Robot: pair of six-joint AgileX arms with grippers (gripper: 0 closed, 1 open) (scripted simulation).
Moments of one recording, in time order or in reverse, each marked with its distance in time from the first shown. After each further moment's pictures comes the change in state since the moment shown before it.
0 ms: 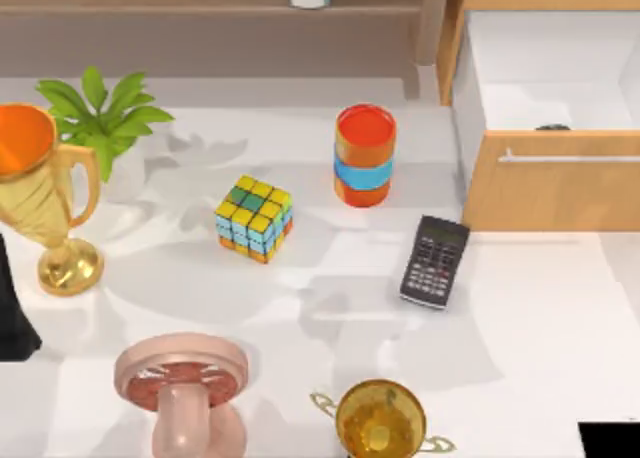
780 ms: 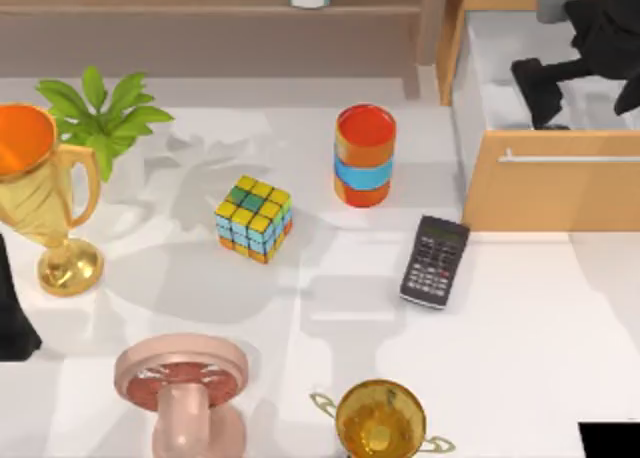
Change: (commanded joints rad) left arm 0.000 0.000 0.000 0.000 0.000 0.000; right arm 0.062 1.219 1.064 -0.581 0.001 -0.047
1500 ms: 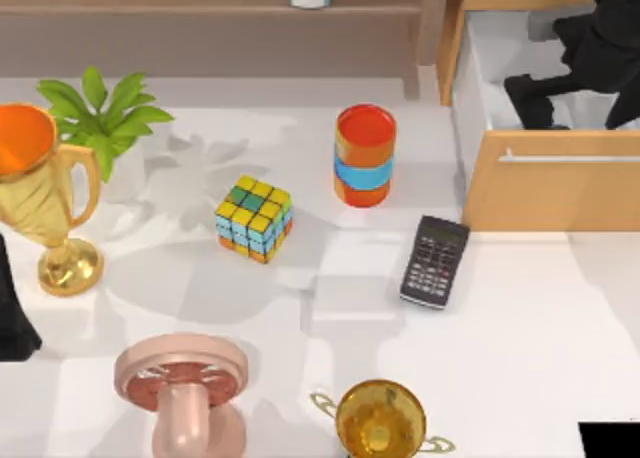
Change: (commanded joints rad) left arm 0.000 0.000 0.000 0.000 0.000 0.000; right arm -0.003 0.079 0.049 -0.024 0.001 -0.001
